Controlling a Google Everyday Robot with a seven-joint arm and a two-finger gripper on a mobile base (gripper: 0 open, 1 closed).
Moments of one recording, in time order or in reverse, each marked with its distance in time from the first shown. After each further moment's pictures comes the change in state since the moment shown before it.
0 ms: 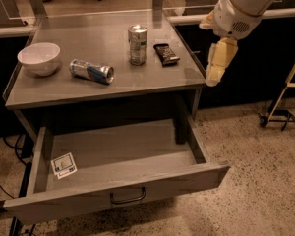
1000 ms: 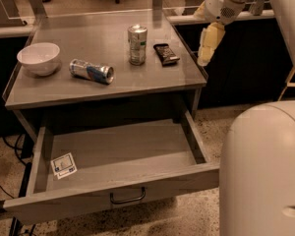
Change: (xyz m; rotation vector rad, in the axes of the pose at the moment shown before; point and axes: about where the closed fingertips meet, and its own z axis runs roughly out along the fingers) arm 0.004 -0.082 0.034 -0.019 -0.031 0.017
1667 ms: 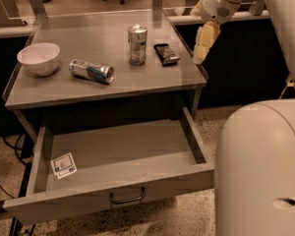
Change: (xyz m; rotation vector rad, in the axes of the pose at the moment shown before) arm -0.008 -0.014 0.005 0.031 -0.028 -0.001
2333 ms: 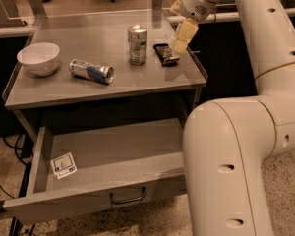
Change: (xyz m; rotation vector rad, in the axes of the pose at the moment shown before) arm -0.050 -0.028 0.031 -0.004 -0.121 -0.037
